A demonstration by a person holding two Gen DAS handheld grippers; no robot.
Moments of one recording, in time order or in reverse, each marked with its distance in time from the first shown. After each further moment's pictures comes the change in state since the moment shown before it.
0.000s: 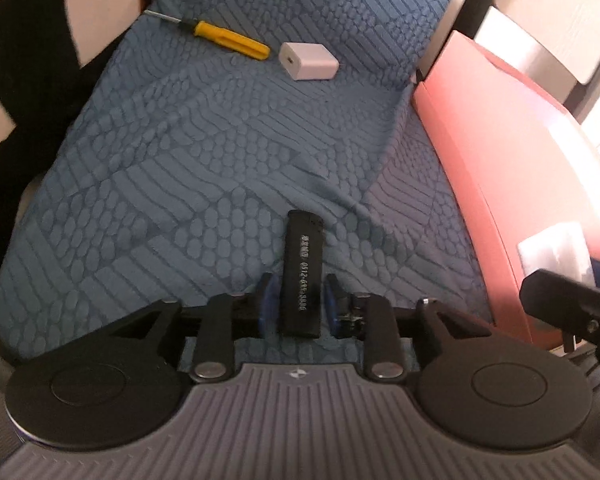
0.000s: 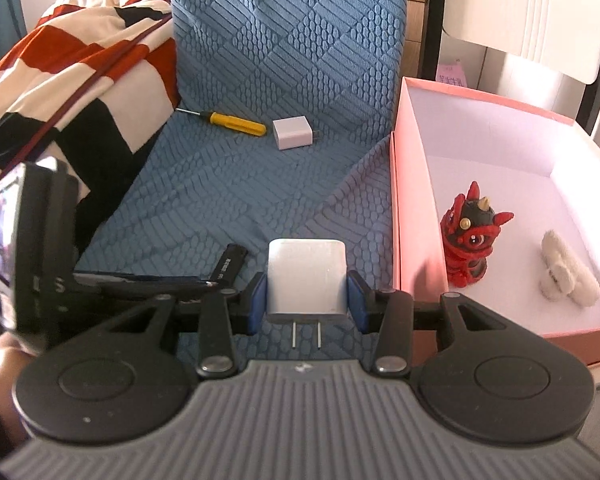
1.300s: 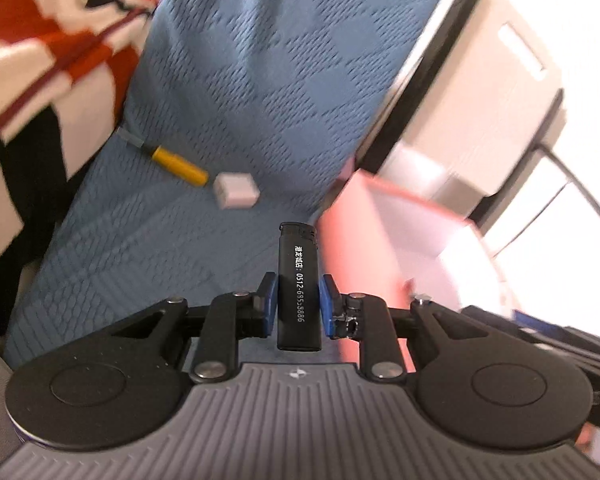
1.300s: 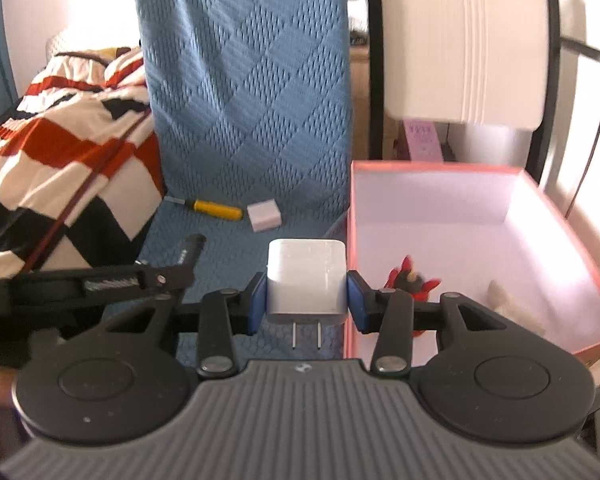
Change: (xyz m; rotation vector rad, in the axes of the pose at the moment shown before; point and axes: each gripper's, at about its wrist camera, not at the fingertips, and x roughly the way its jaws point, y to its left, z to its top) left arm -0.126 -0.043 0.040 -0.088 -0.260 -0.178; right arm -0.080 -0.037 0.034 0.084 -0.180 -0.028
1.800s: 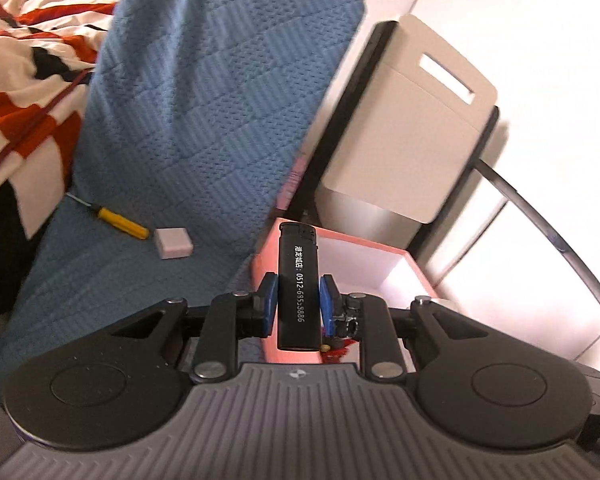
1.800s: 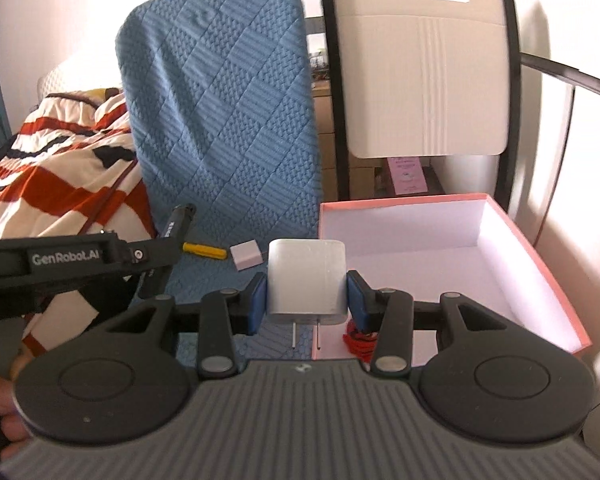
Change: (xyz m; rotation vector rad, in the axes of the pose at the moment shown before) left arm -0.032 -0.076 0.019 0.074 -0.086 -0.091; right arm -0.036 -0.036 0.016 0.062 -0.083 -0.018
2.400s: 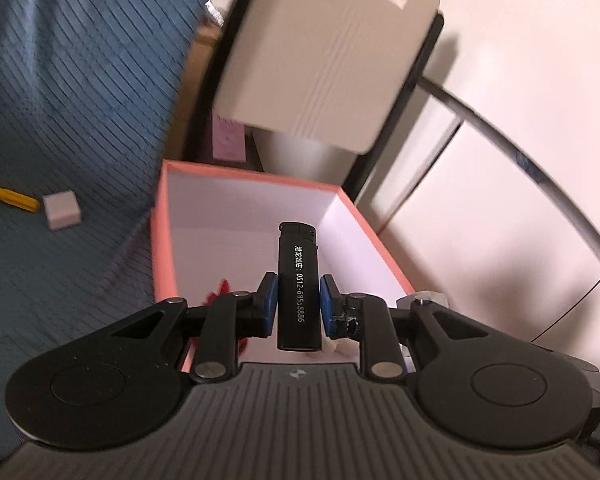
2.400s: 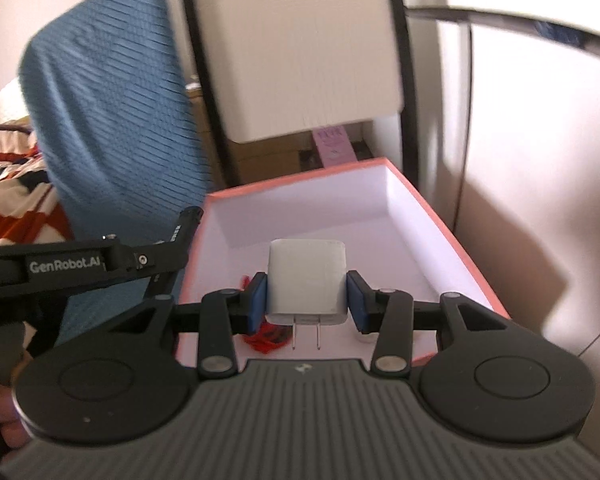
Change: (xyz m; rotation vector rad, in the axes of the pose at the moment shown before) left arm 0.111 -0.101 -0.031 0.101 0.183 -0.119; right arm 0.011 -0.113 -0.021 0.151 0.047 -0.136
